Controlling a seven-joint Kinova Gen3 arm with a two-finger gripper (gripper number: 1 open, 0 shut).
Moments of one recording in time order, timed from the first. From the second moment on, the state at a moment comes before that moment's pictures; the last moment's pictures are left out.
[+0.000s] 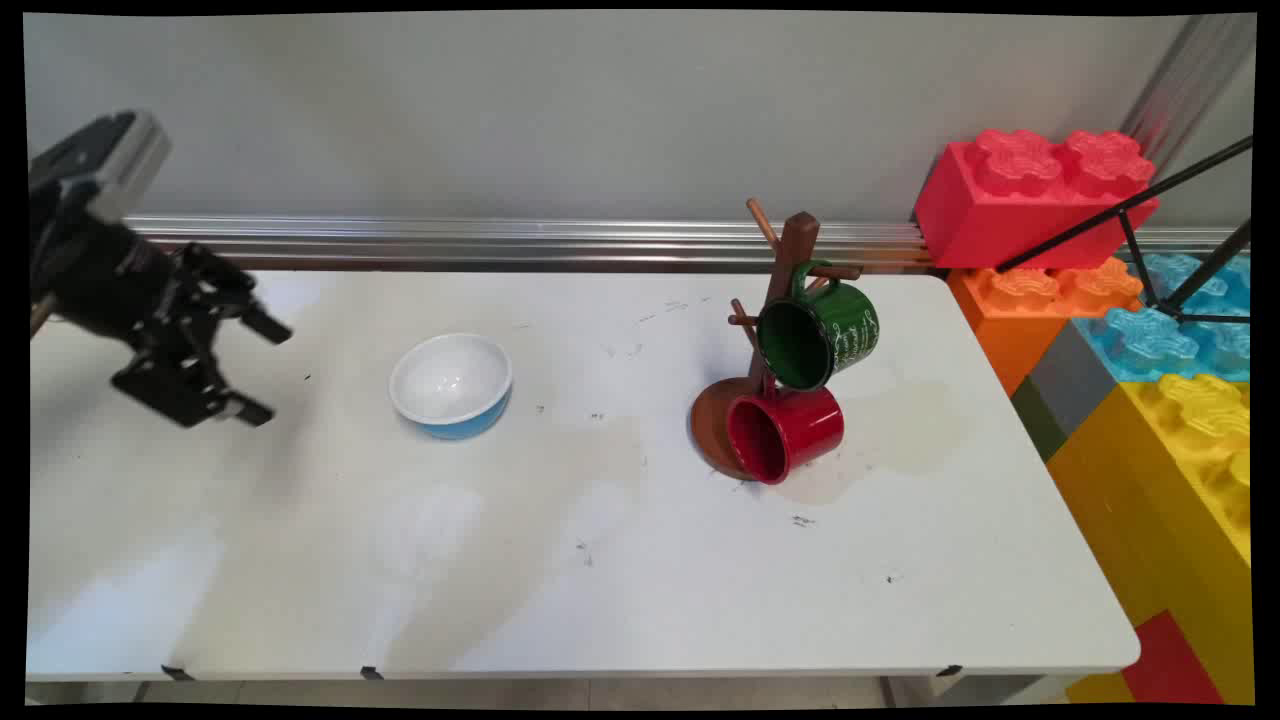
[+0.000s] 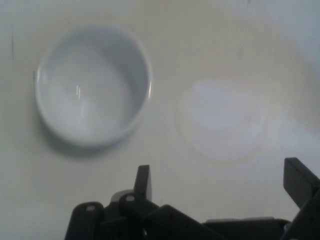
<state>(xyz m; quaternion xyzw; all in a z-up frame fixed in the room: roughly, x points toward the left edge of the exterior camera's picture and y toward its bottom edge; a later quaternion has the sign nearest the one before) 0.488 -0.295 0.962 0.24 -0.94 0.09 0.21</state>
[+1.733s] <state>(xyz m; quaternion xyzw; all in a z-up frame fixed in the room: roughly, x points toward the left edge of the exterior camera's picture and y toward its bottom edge) 0.336 -0.327 0.980 0.30 -0.84 0.12 0.43</state>
